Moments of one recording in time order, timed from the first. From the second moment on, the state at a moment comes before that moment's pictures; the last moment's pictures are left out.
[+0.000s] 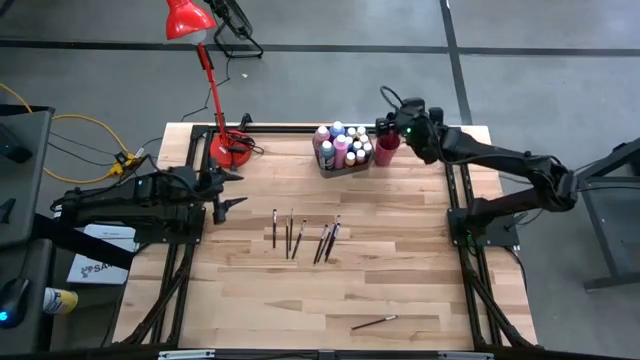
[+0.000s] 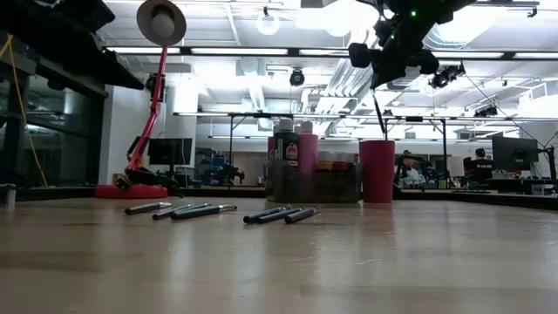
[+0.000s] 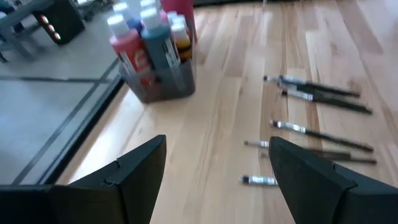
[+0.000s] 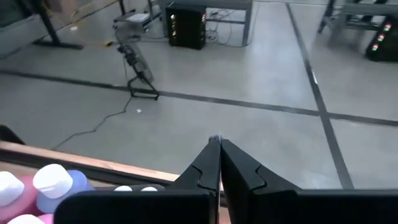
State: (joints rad) left arm 0.13 0.32 0.46 -0.54 -0.20 0.12; right arm -0.48 1.25 1.00 -0.28 0.80 0.46
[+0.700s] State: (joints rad) left arm 0.13 0.32 0.46 -0.58 -0.20 -0.08; right arm -0.57 1.25 1.00 -0.21 0.60 0.31
